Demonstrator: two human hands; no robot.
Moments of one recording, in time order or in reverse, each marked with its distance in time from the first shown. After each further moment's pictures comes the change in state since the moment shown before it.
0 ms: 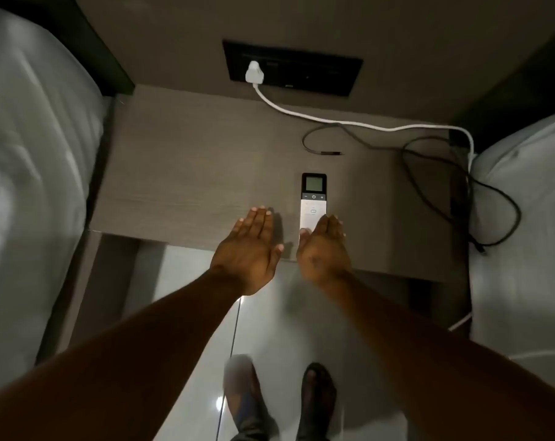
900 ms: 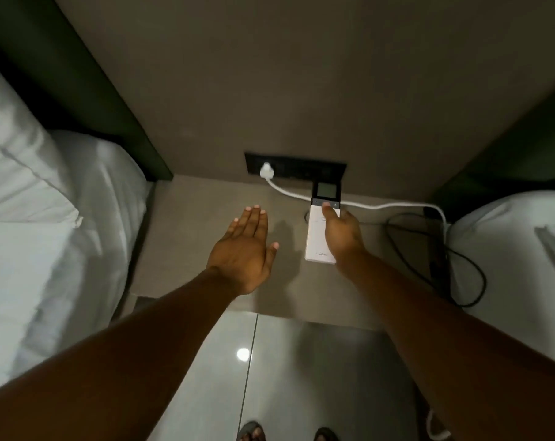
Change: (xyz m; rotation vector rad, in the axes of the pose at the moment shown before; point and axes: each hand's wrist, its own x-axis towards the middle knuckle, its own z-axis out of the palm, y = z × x) left_hand 0.013 -0.015 -0.162 0.100 0.124 -0.047; right_hand 0.005 -0.093 -0.184 1.038 0.060 0.194
